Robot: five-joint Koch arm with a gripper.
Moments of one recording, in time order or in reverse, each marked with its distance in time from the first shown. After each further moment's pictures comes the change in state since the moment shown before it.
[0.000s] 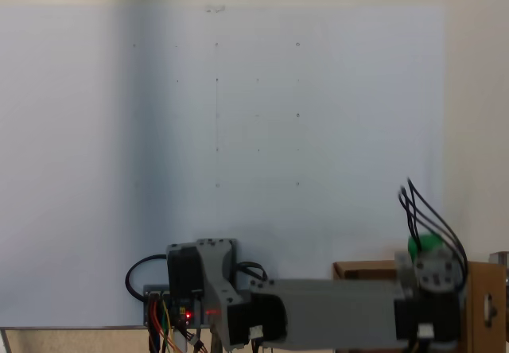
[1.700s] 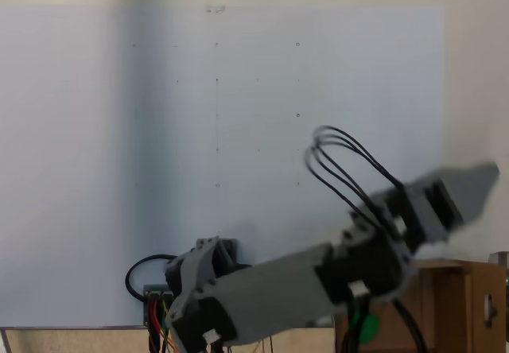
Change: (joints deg) arm -28.1 14.5 0.0 -12.5 3.3
